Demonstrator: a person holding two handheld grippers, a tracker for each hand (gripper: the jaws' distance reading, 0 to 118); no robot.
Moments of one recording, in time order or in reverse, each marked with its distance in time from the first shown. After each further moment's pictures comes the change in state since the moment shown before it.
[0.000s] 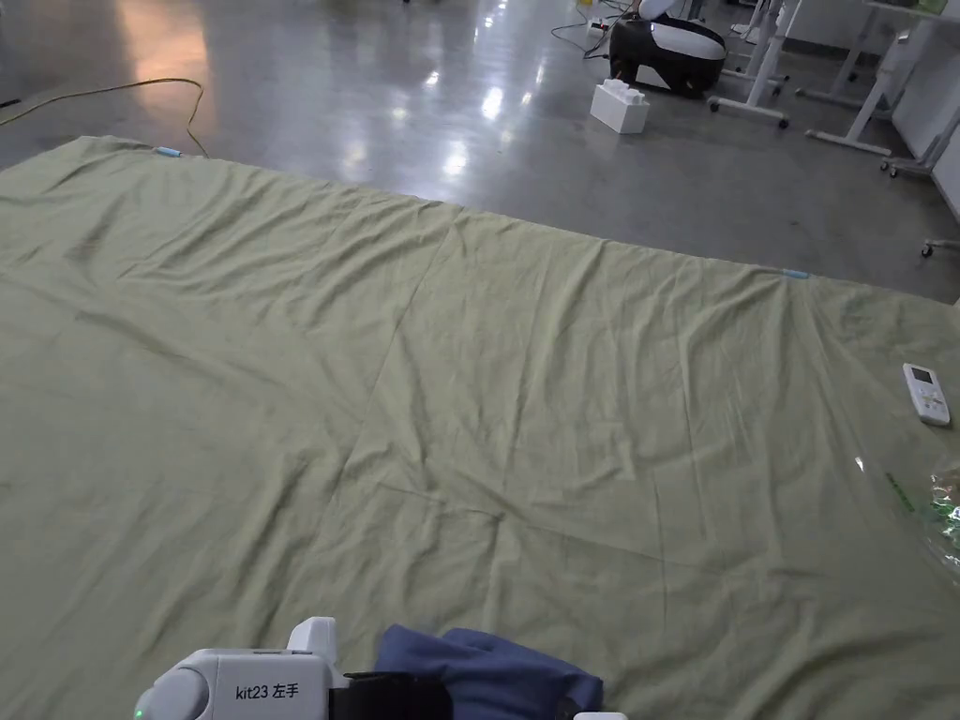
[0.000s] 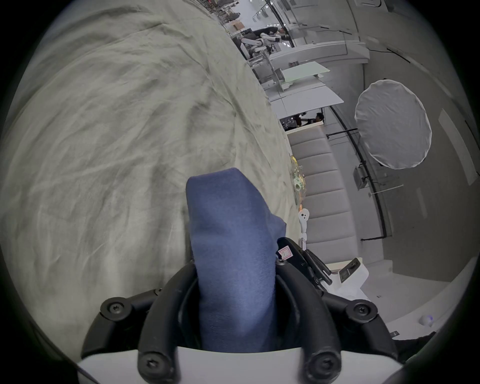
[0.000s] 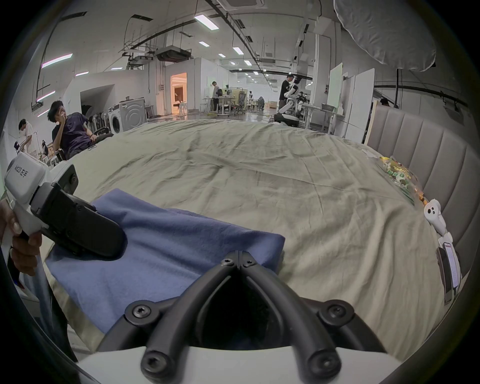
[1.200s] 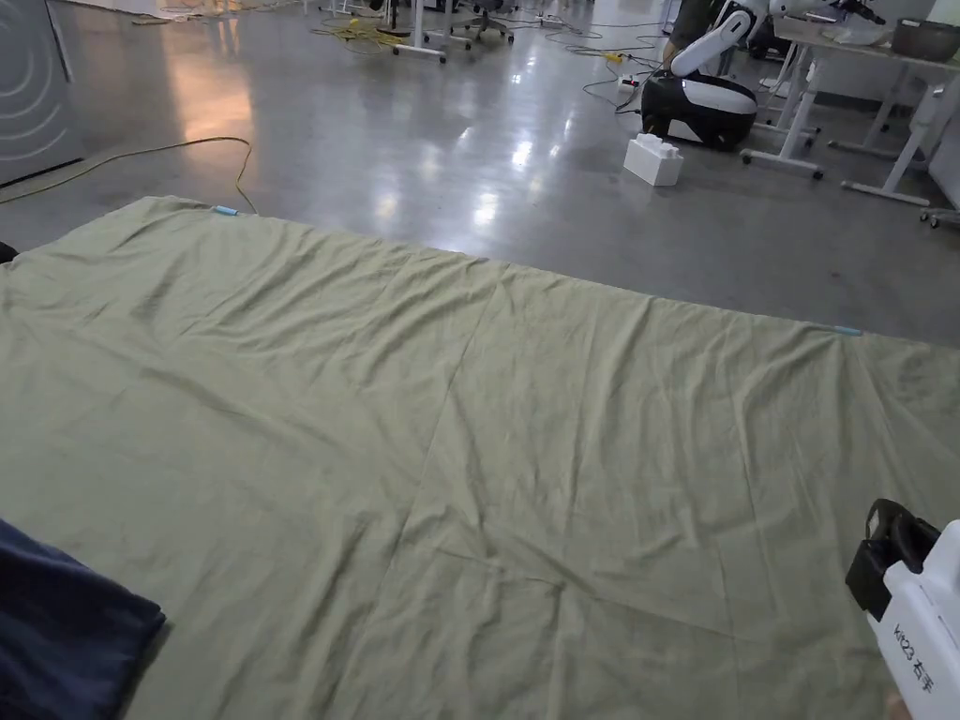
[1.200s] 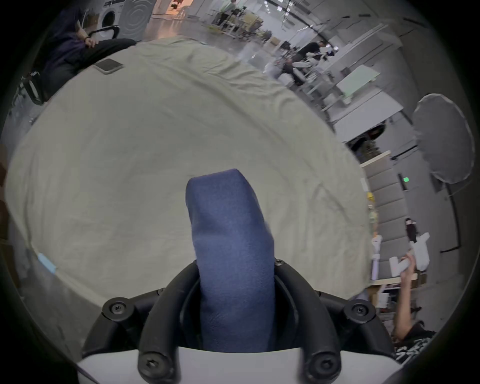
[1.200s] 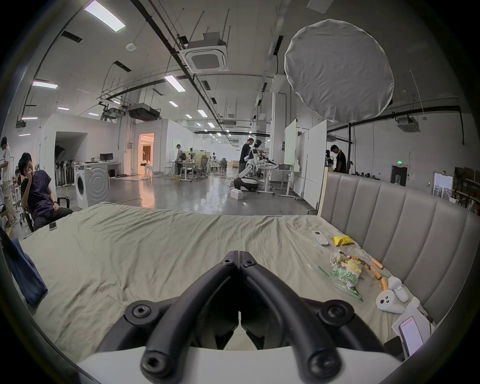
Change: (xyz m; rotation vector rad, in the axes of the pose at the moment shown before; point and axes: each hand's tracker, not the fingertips) left arm -0.027 0.162 0.371 0.086 0.622 -0.071; right arm 0.134 0.198 0.030 0.405 -0.245 -0.075
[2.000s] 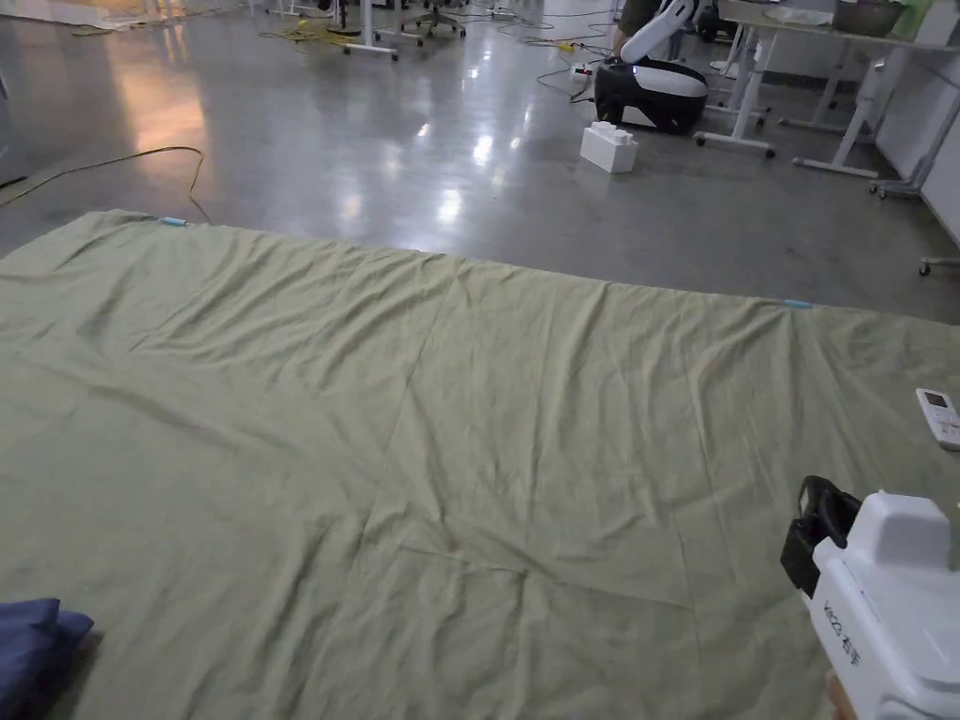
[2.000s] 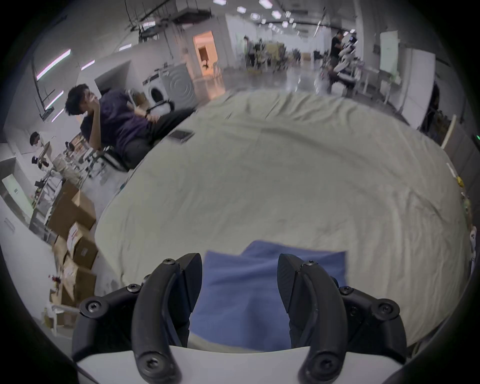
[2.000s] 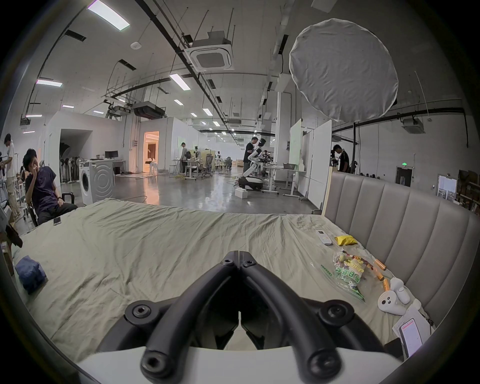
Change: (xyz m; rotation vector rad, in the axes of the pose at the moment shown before) left arm 0.048 -0.019 -0.039 0.321 0.613 -0.209; right arm 0.000 -0.006 0.006 -0.002 0.034 0.019
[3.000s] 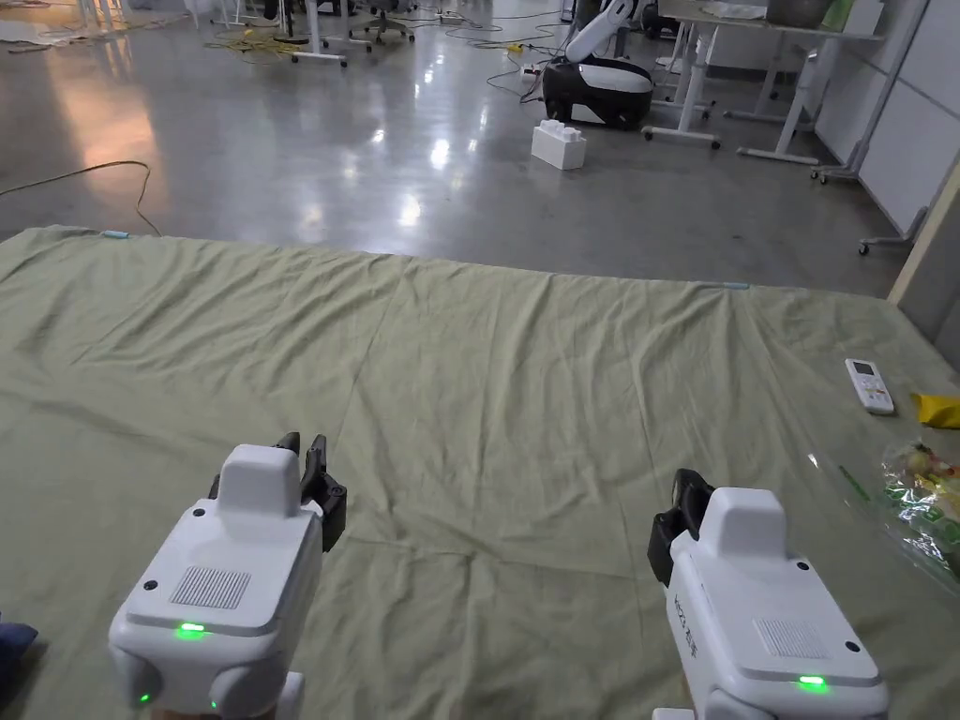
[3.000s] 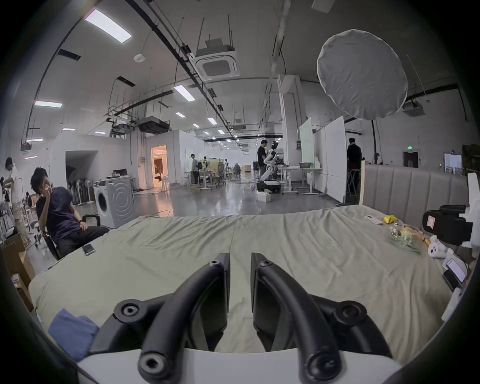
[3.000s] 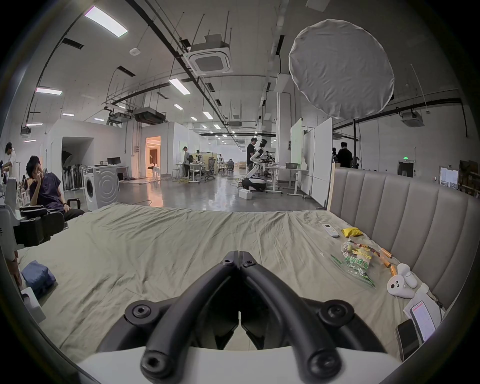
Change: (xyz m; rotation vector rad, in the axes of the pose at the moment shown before) left arm 0.342 -0.032 0.136 0.733 -0.312 -0.054; right arm -0.034 -0.018 0.026 0.017 0.016 -0.039
